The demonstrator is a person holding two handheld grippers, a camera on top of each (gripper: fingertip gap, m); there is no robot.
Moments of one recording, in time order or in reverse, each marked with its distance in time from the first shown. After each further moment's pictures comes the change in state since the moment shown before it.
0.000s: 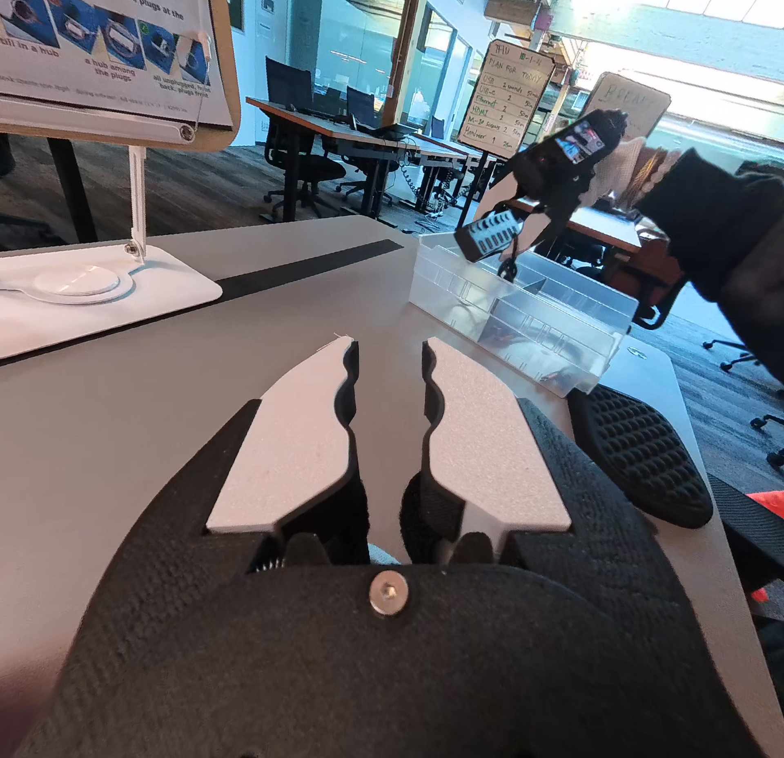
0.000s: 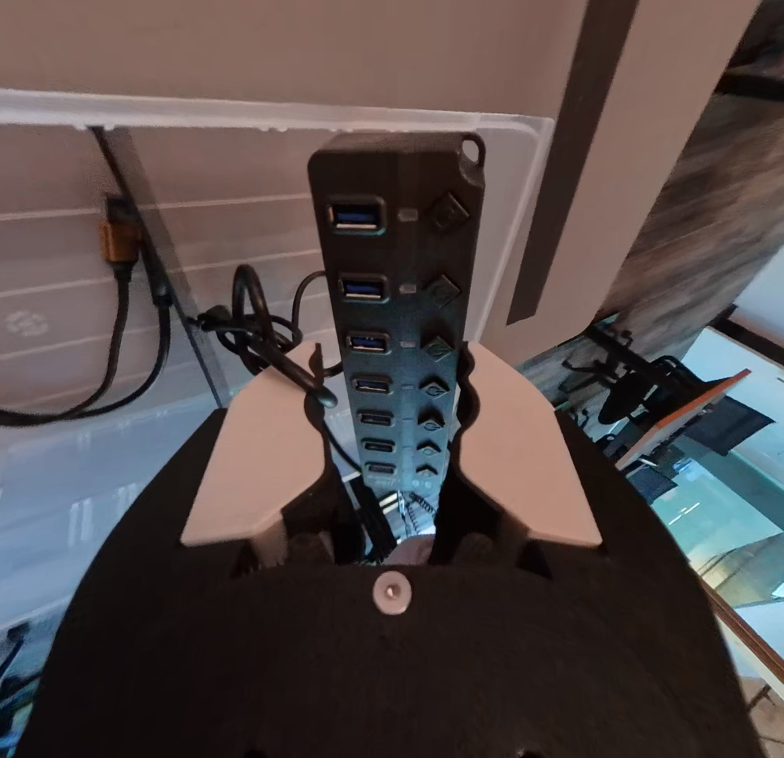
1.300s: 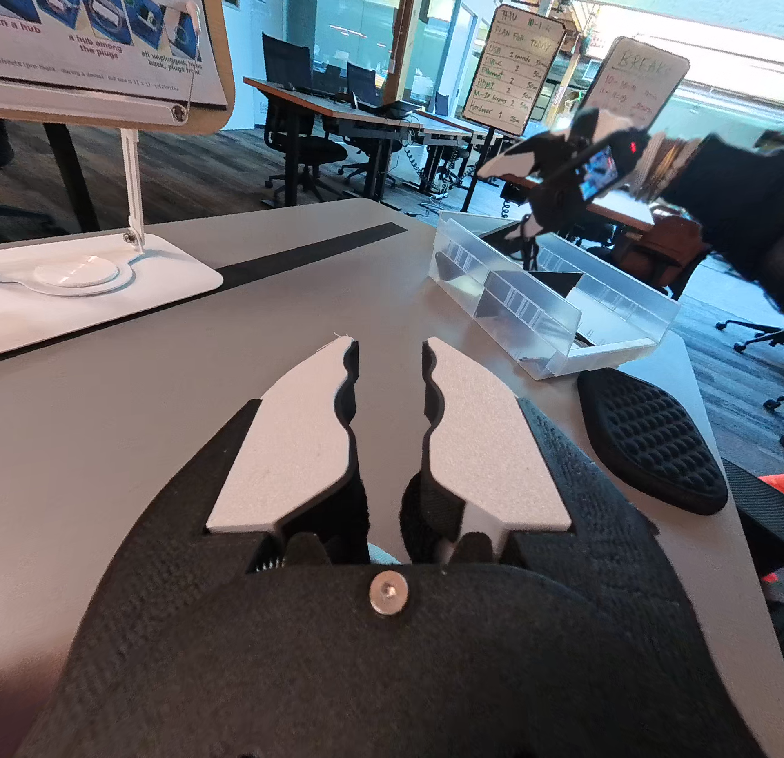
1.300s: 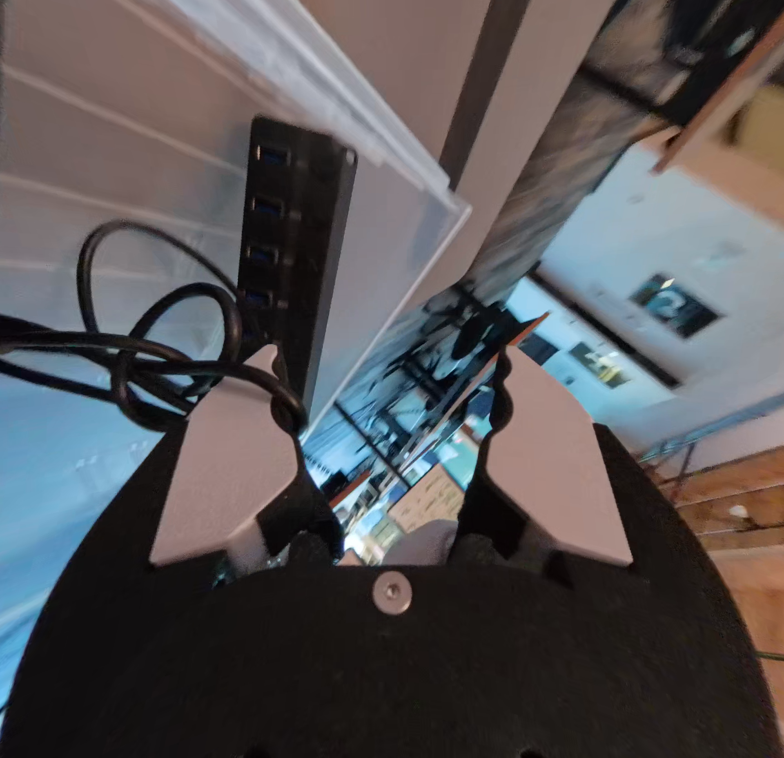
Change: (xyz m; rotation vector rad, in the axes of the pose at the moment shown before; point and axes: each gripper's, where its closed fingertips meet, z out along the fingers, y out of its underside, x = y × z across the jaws) left arm -0.001 0.008 0.003 -0.042 -0.008 0.023; right arm 0.029 0.031 0.010 -0.149 0.375 -0.175
